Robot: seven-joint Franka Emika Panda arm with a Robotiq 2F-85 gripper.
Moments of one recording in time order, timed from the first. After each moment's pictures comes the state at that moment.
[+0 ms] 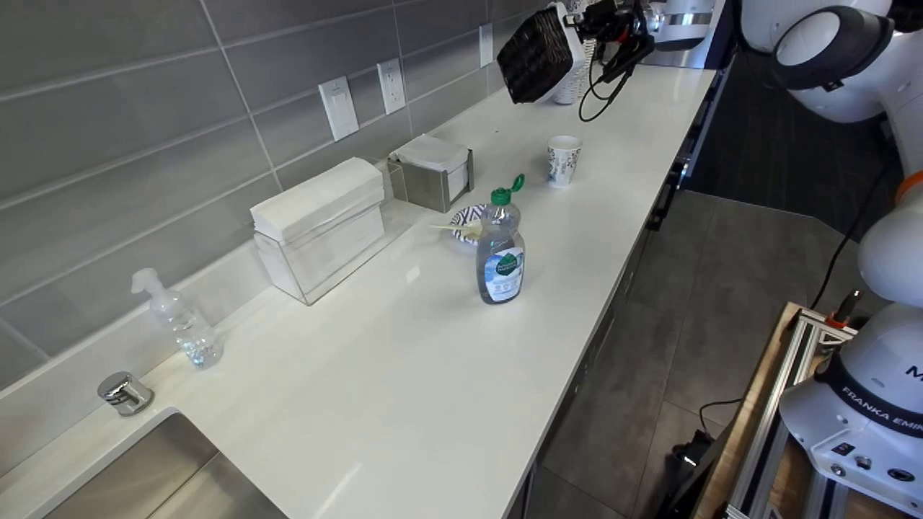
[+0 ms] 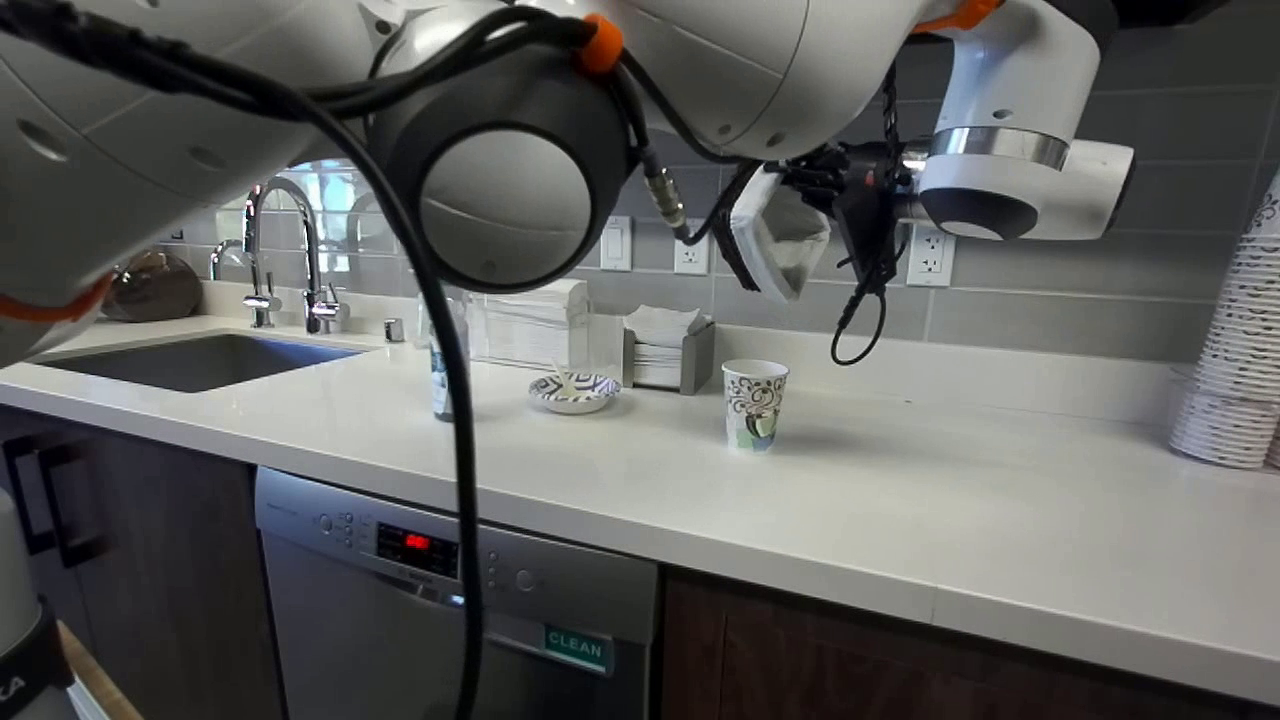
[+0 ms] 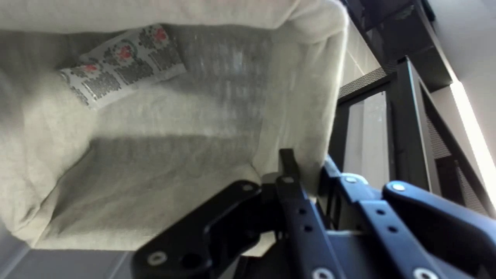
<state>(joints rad) -0.97 1.05 0.60 -0.78 1.11 1.30 -0.98</state>
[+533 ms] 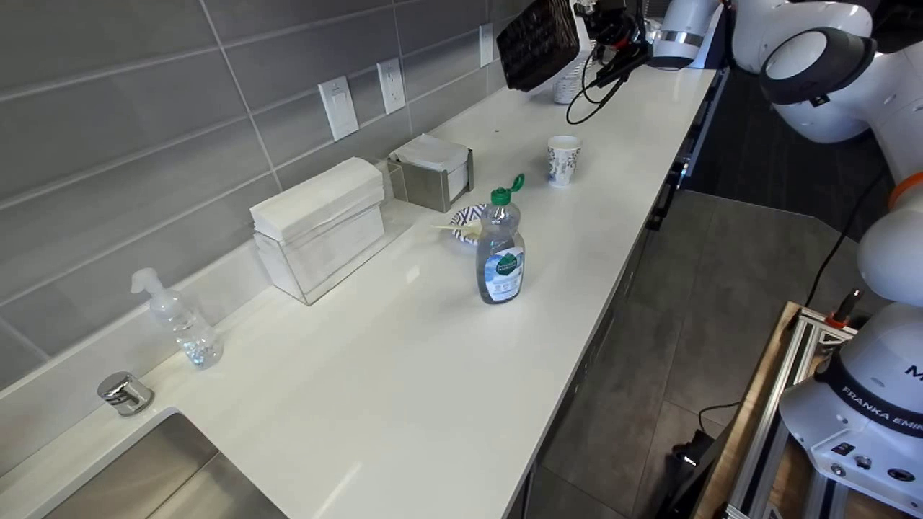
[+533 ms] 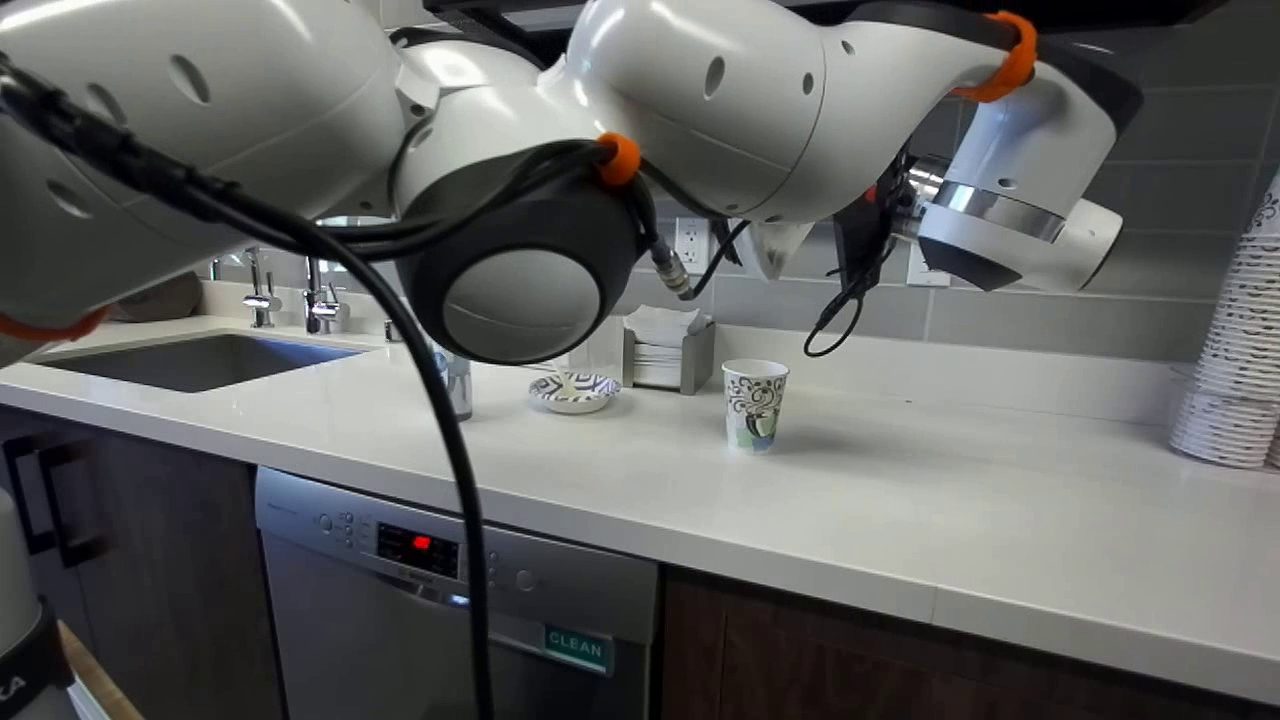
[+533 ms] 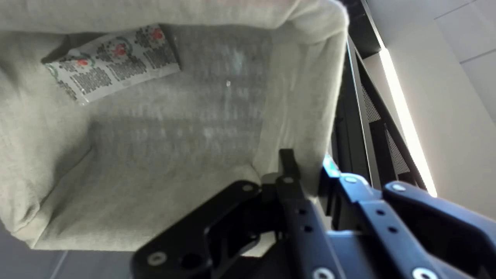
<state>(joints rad) -0.97 1.16 0.69 -0.71 1.21 1.21 -0.95</state>
